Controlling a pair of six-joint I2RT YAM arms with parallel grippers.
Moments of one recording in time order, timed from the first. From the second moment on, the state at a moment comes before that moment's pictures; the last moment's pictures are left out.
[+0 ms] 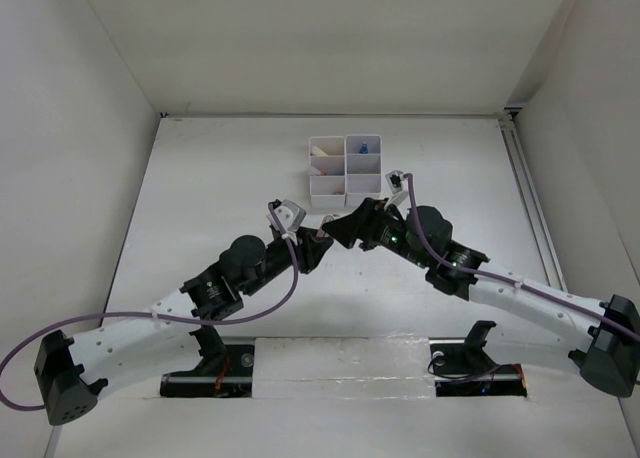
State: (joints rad) left arm -0.99 0.78 0.56 0.12 -0.16 -0.28; right arm 0.90 1.07 0.74 0.22 0.01 0.83
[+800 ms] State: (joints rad) left arm -0.99 0.79 0.56 0.11 -0.16 -0.28; right arm 0.90 1.11 0.74 0.30 0.00 0.84
